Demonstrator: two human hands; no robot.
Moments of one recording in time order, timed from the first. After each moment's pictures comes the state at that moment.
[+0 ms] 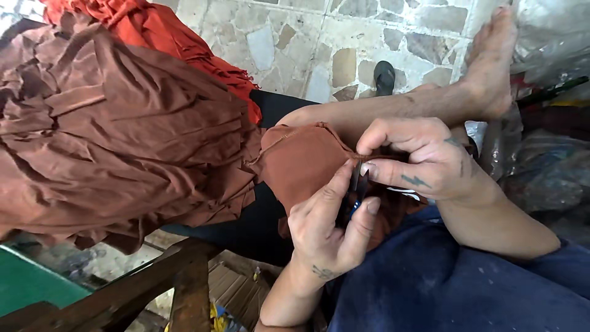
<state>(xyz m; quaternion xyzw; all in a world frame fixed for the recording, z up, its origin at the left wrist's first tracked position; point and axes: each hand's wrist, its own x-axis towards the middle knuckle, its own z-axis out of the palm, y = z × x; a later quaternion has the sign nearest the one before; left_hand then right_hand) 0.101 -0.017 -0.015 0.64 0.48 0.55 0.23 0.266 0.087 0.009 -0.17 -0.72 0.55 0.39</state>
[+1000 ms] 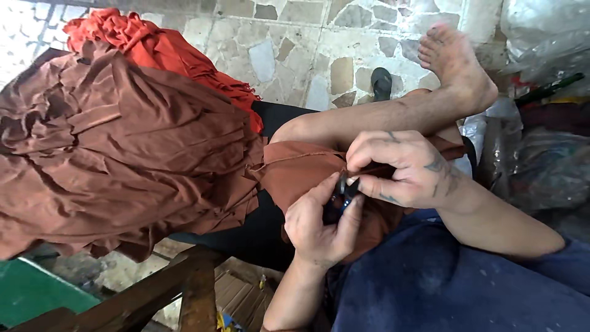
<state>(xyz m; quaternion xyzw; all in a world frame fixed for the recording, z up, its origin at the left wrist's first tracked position) 0.102 -0.017 -0.032 0.63 0.48 0.58 0.17 0.268 0.081 0.002 -0.17 -0.80 0.40 0.41</state>
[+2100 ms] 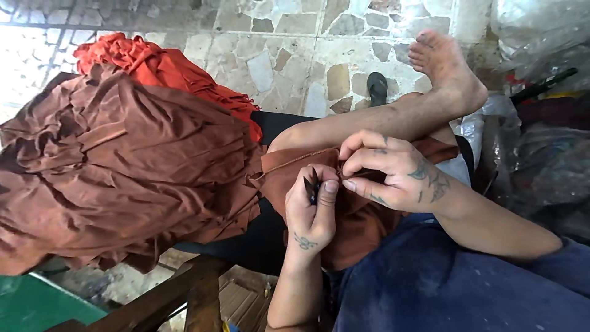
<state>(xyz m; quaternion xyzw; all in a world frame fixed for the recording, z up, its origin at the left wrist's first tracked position) 0.092 0.007 -0.026 0.61 0.45 0.56 0.35 0.275 0.075 -0.005 -0.23 -0.82 0.35 0.40</state>
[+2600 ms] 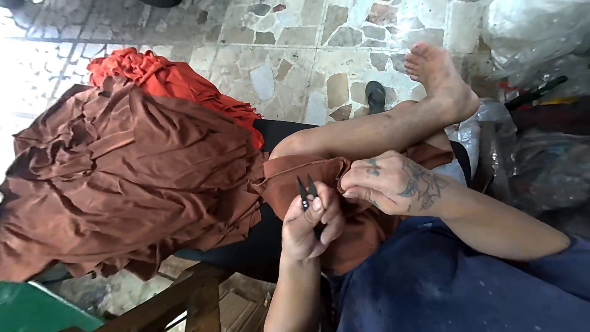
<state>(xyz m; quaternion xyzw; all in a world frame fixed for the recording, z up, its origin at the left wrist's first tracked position) 0.080 -0.004 -0.036 0.26 0.11 0.55 0.78 0.280 0.077 -0.008 -0.17 -0.88 0.26 0.36</state>
